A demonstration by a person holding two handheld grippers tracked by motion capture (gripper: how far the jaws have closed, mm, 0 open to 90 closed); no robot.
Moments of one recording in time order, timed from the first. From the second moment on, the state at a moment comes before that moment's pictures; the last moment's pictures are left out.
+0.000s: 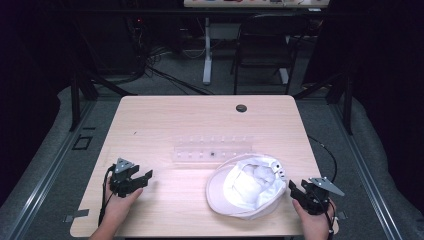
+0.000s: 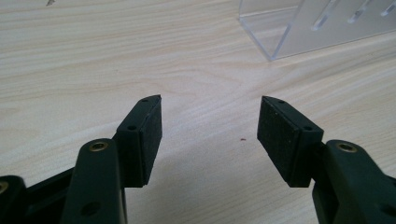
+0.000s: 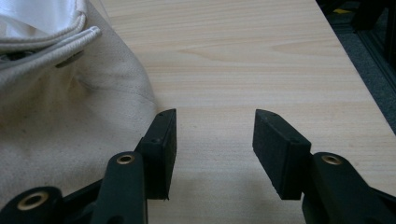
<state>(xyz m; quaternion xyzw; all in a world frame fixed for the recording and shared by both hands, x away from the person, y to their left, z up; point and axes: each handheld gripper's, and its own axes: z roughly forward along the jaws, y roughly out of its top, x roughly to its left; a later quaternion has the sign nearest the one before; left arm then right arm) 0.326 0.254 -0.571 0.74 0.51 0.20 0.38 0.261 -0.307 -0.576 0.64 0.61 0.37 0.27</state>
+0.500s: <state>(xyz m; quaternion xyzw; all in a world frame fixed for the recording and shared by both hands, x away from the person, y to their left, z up) 0.322 0.249 -0.569 0.75 0.49 0.21 0.38 0.258 -0.305 -0.573 0.64 0.62 0.36 0.28</state>
